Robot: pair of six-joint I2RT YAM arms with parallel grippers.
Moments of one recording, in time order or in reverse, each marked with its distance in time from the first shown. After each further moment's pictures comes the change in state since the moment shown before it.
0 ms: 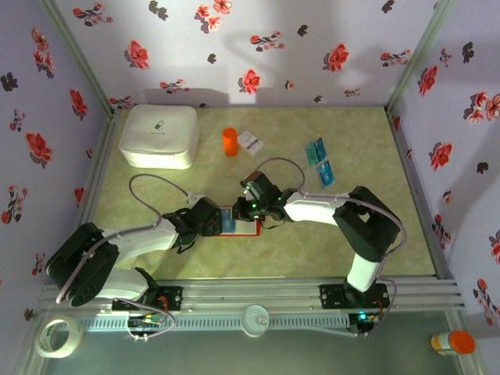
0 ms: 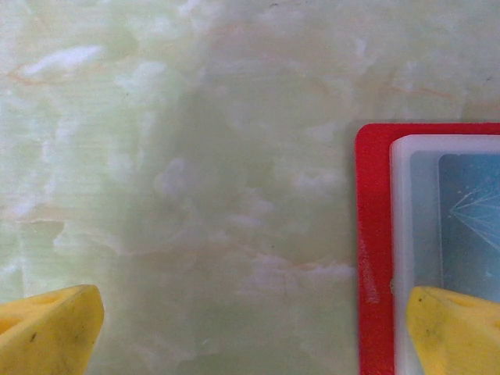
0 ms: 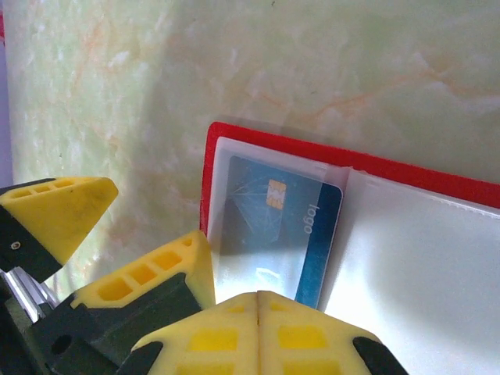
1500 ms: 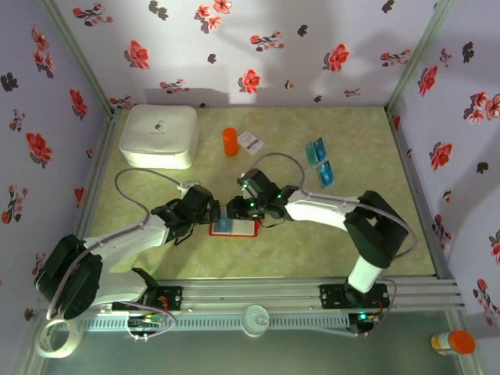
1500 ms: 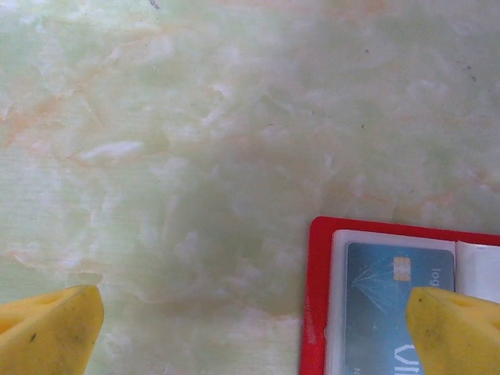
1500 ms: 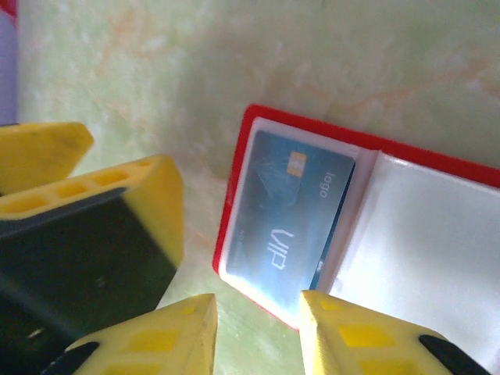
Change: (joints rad) left arm 0.077 -0.108 0.077 -0.058 0.026 -0.006; right arm 0.021 -0.086 0.053 -0.134 0.046 -0.045
